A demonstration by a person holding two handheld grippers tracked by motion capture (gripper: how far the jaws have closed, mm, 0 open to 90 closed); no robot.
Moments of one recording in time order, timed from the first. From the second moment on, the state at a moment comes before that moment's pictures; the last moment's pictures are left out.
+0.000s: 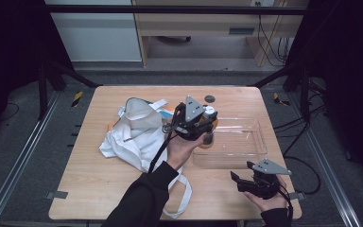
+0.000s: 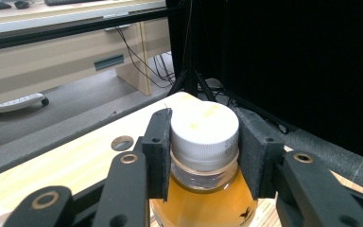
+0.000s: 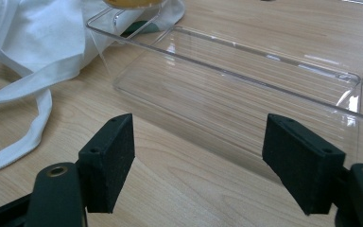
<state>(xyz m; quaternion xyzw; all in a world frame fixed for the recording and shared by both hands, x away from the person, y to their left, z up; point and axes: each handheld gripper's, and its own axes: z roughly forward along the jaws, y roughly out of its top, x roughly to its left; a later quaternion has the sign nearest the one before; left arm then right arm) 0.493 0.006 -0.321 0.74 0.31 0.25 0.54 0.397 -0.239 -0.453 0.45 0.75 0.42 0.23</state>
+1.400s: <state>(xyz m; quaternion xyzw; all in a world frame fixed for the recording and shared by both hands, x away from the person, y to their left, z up) 0.499 0.010 -0.372 0.76 0.33 0.23 0.51 0.398 -0.239 -0.454 0.45 0.75 0.42 0.23</state>
